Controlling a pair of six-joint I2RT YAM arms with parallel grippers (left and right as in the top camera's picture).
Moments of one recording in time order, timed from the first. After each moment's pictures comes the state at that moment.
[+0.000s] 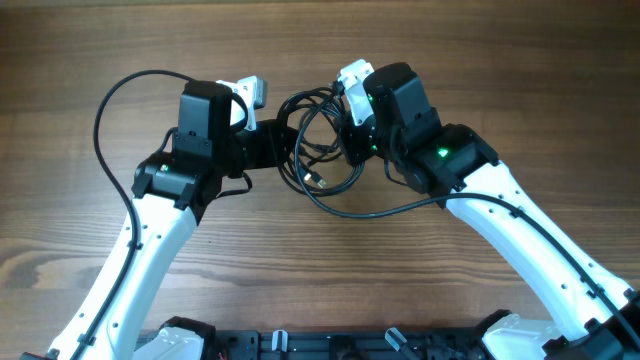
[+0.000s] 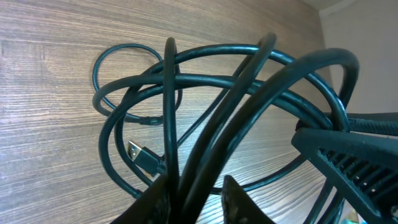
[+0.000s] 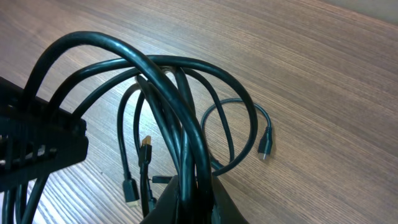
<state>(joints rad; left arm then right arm) -0.28 1.30 1.07 -0.55 0.44 -0.47 0.59 1.49 1.31 -0.59 -0.08 0.07</state>
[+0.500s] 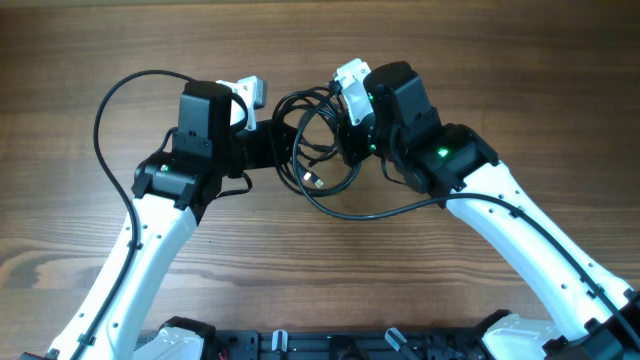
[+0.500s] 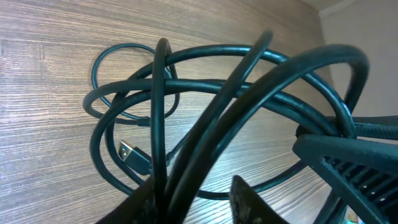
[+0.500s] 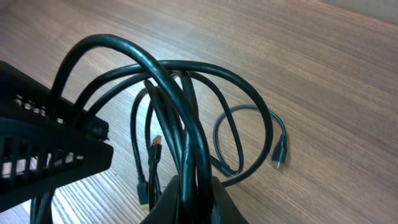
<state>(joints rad) -0.28 1.30 1.07 -0.55 0.44 -0.47 0.59 1.49 1.31 -0.56 -0.14 0.07</state>
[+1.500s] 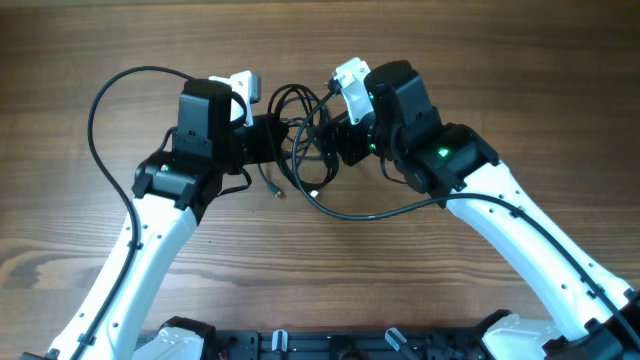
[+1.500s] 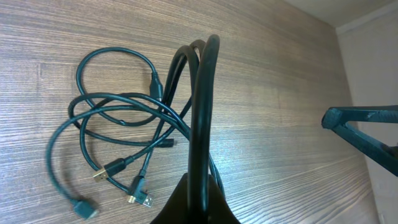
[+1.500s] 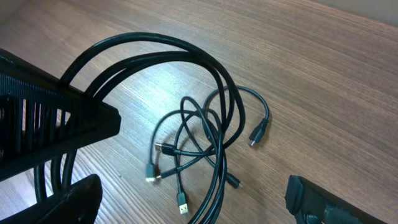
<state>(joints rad) -0.28 1.30 1.07 -0.52 0.35 -0.47 0.59 1.49 1.31 -0.56 -0.16 0.07</state>
